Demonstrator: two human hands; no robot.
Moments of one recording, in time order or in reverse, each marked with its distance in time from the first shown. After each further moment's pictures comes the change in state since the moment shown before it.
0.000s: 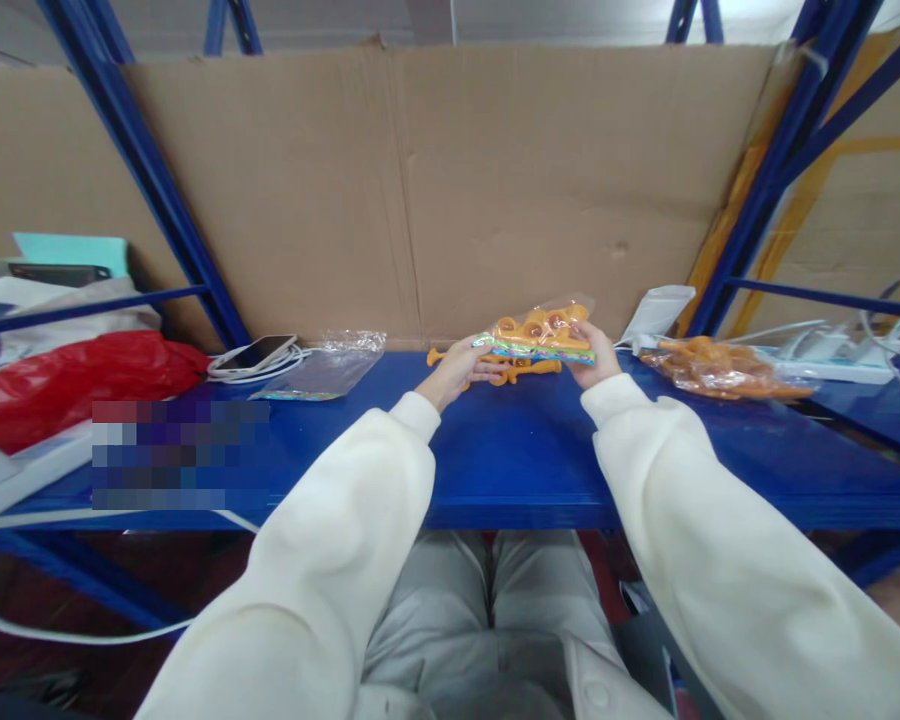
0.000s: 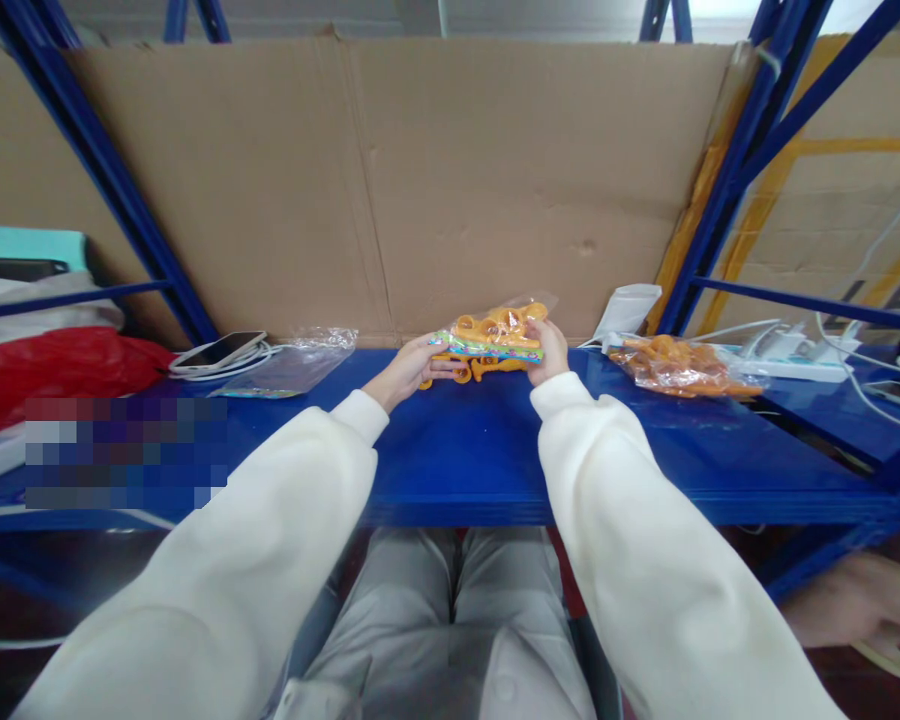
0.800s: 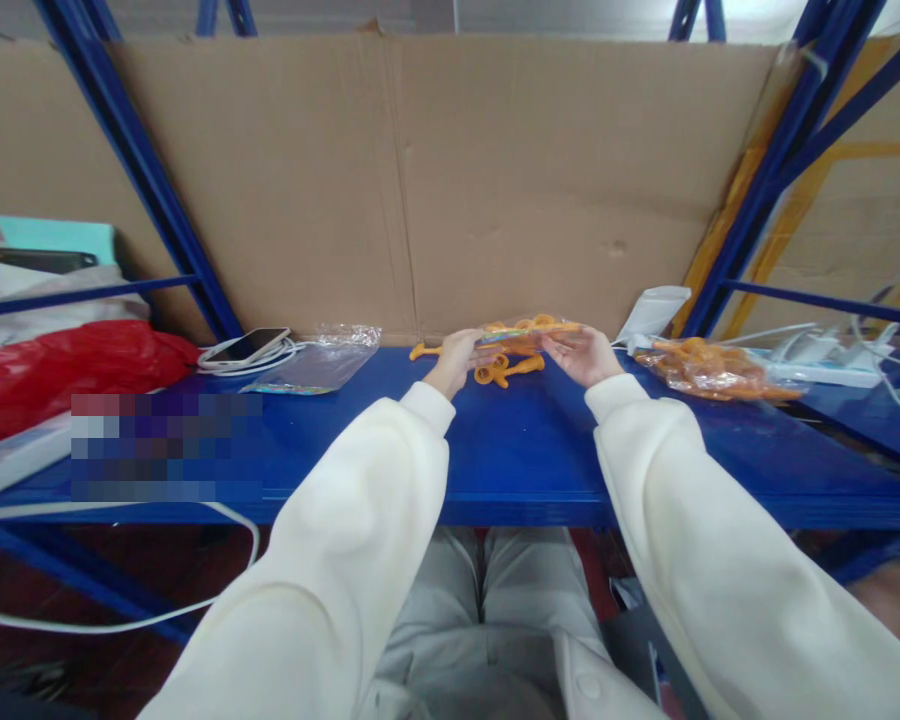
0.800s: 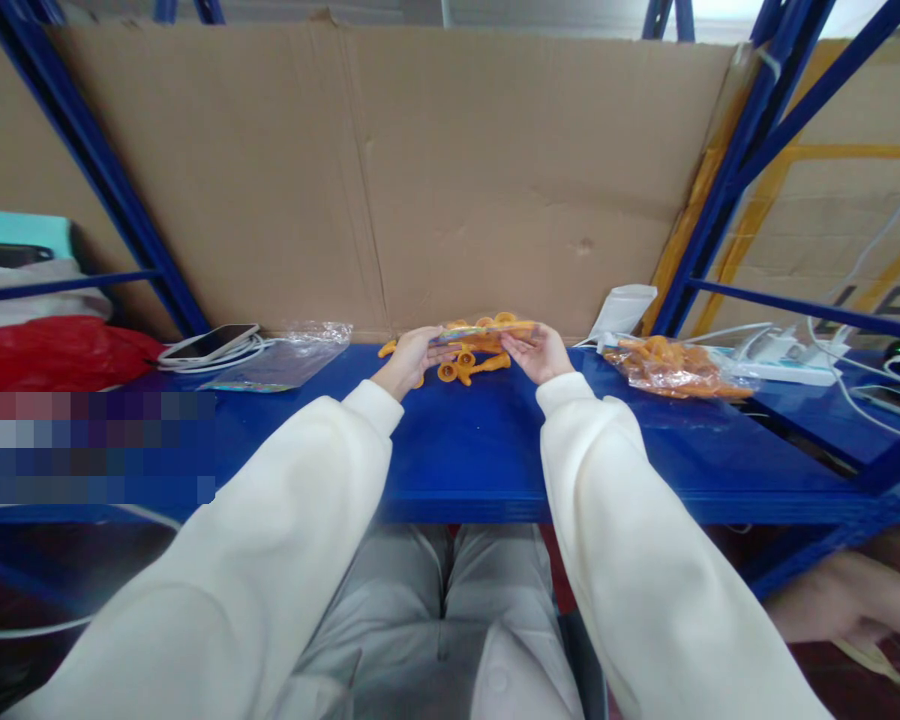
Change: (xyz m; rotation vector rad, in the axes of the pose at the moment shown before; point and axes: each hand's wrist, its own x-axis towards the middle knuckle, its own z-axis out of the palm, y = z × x) left_hand 0.021 -0.006 0.008 -0.110 0.180 0.082; right_hand -0.004 -0.003 -0.006 0.034 0.017 0.229
